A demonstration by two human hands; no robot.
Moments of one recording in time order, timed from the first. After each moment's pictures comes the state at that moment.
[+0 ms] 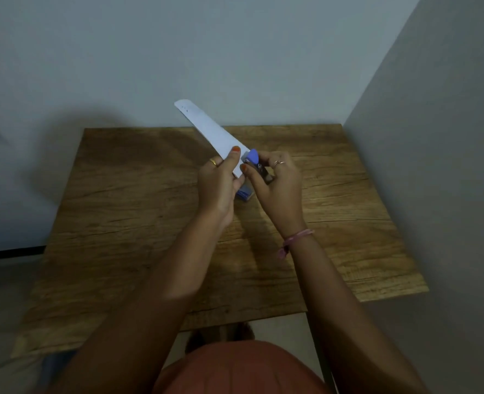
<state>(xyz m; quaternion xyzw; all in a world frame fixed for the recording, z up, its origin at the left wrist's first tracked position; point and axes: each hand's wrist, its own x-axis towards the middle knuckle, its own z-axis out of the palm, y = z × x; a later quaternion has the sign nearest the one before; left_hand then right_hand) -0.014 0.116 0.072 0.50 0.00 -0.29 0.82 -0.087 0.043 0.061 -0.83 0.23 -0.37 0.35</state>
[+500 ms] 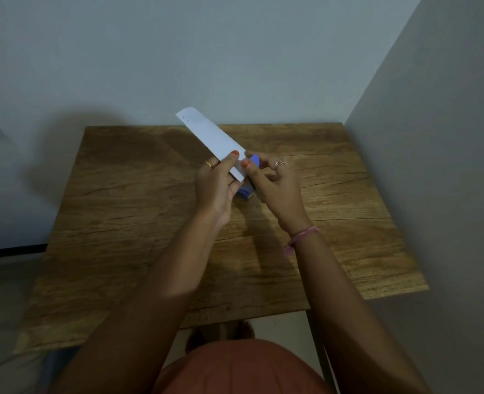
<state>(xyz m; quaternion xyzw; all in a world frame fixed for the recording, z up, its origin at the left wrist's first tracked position) -0.011 0.124 0.066 0.48 0.02 -0.31 0.82 -0.088 0.042 0.061 -0.74 0.25 -0.27 0.56</state>
